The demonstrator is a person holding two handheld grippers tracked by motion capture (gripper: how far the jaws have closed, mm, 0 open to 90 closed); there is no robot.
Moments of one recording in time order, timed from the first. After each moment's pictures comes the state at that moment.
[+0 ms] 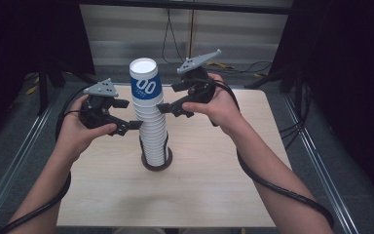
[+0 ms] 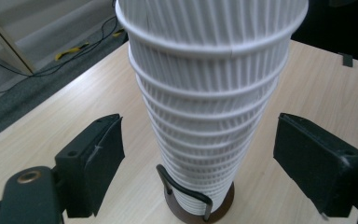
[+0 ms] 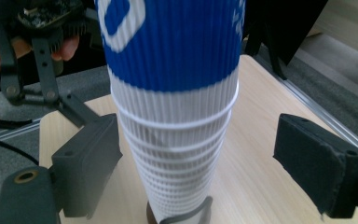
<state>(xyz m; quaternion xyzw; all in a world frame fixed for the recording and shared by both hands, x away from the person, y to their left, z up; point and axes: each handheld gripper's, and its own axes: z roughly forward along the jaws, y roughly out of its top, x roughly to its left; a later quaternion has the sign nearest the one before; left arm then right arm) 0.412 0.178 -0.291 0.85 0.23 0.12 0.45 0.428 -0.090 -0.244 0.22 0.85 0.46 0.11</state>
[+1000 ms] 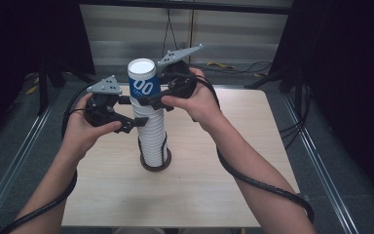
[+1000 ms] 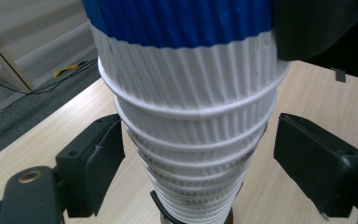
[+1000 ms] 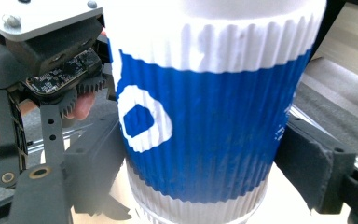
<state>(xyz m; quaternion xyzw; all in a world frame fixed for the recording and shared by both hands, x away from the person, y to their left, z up) 0.414 0.169 -0.288 0.84 0.22 0.13 0.48 0.433 -0.050 -0.238 0.21 0.83 0.50 0.11</state>
